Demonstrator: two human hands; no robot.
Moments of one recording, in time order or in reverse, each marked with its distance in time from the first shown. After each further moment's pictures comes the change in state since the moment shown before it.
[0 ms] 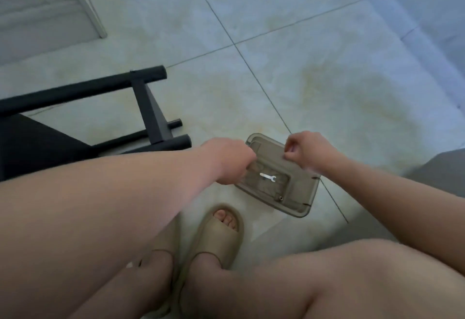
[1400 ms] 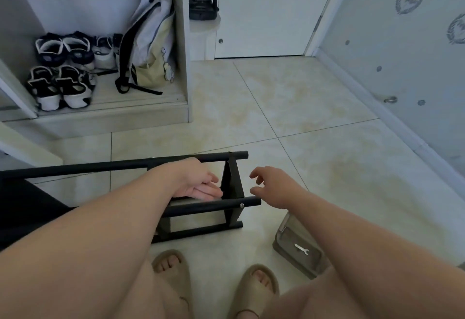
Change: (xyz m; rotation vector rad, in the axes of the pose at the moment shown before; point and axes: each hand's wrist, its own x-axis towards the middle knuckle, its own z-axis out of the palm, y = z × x) left_hand -0.216 -0.127 -0.039 -1.763 0.243 -0.604; right_hand -0.065 -0.236 -0.049 -0.002 0.028 -0.294
